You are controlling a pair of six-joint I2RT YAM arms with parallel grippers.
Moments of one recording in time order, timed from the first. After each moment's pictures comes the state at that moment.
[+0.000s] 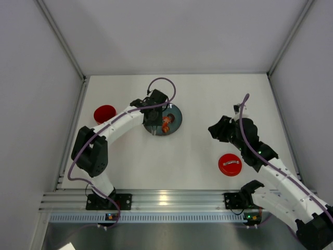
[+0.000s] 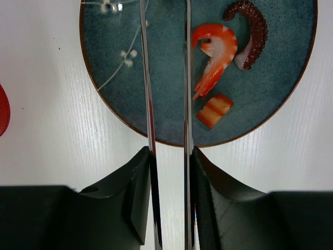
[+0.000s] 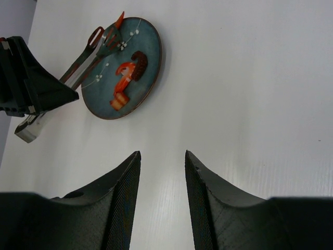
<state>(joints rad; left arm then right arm) -0.61 1.74 1.38 -0.70 -0.28 -0.52 0.49 0.79 0.64 -0.26 0.06 0.59</state>
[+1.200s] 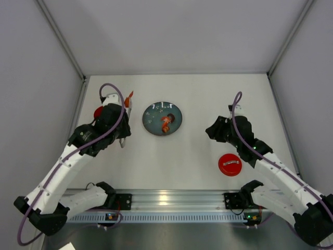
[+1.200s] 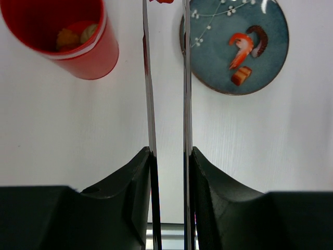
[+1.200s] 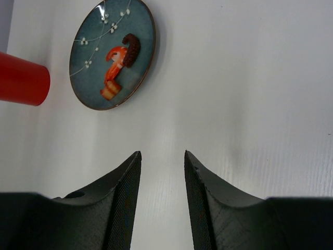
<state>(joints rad) -0.61 1.02 1.26 -1.00 -0.41 -0.59 0.49 0.88 0.64 -0.25 0.03 0.60</state>
